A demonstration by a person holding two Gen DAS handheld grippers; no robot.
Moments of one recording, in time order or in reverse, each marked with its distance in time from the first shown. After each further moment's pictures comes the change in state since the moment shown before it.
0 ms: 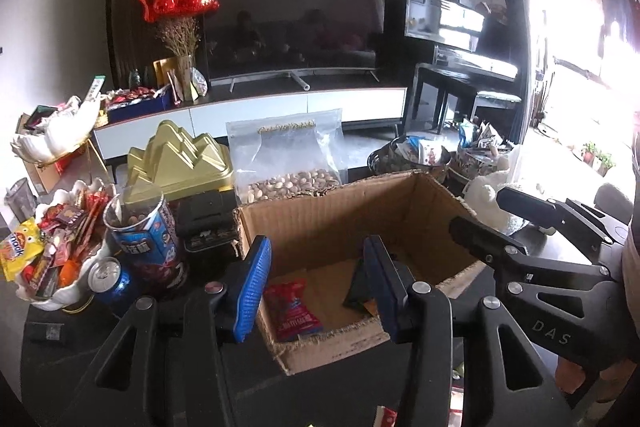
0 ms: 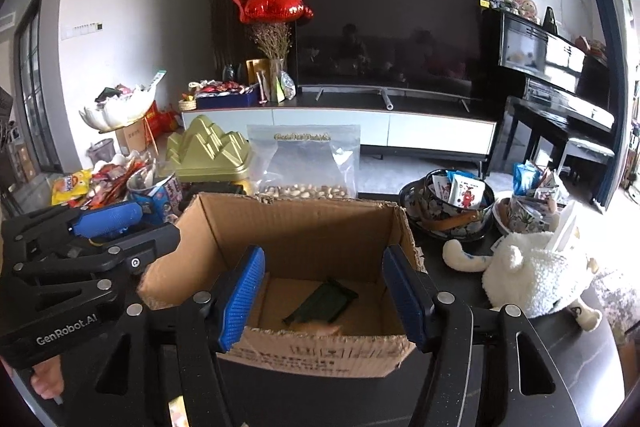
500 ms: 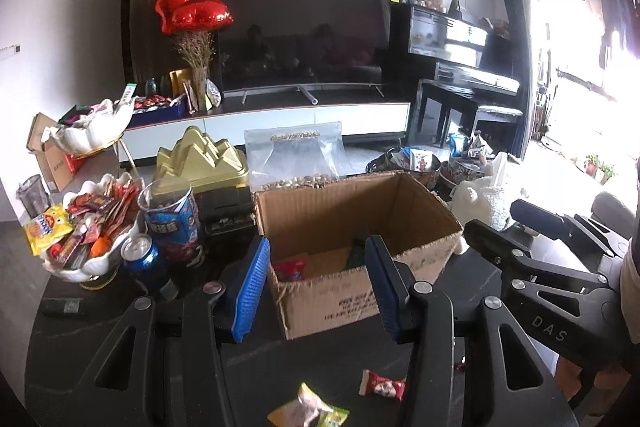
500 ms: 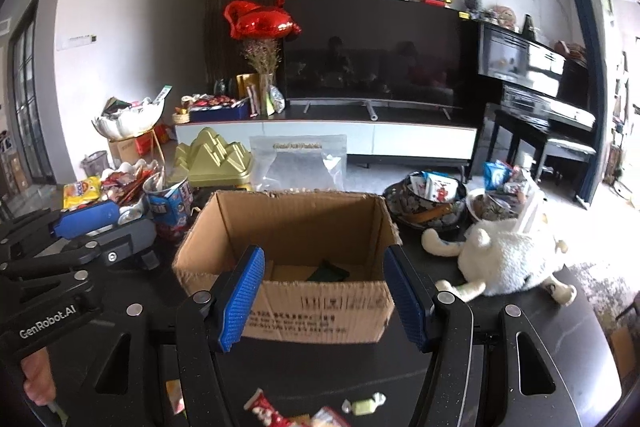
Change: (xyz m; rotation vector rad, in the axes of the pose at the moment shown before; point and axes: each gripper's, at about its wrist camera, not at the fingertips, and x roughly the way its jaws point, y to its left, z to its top) left arm -0.073 -0.010 -0.025 -0.027 -0.050 0.034; right arm -0.071 0.011 -0.025 0.035 -0.041 -0.061
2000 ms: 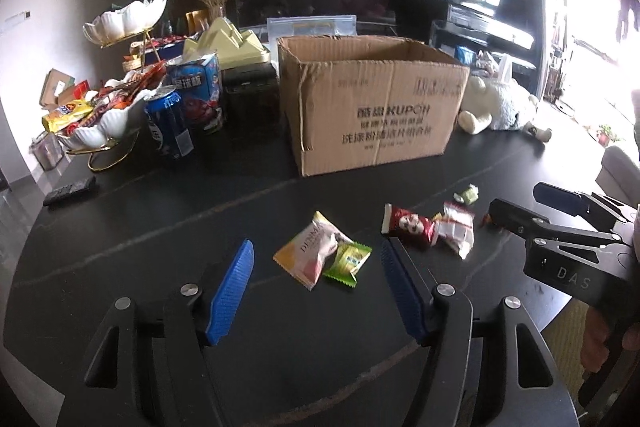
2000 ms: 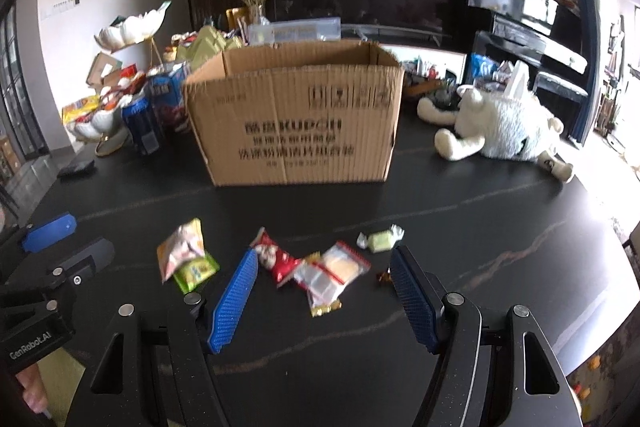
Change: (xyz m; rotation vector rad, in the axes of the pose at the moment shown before) left arm -0.025 0.008 -0.166 -0.003 0.173 0.046; right arm -0.018 0.012 -0.146 0.024 0.241 -0.014
